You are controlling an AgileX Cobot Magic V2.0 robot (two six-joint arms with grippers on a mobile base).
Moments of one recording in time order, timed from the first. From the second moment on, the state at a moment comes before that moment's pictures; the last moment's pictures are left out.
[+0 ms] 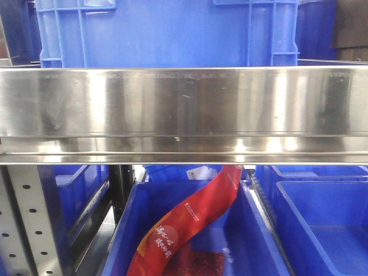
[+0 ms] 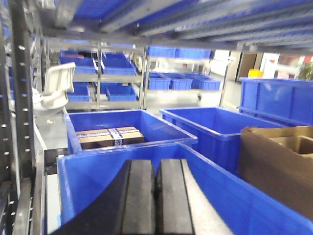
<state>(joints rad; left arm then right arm) -0.38 1.01 -1.19 -0.04 0.20 -0.03 0.40 1.16 -1.32 0.12 0.32 -0.08</state>
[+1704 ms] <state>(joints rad) -0.18 0.58 -0.51 -0.05 -0.01 -0.03 0.26 0.53 -0.49 0.12 0.03 -0.01</state>
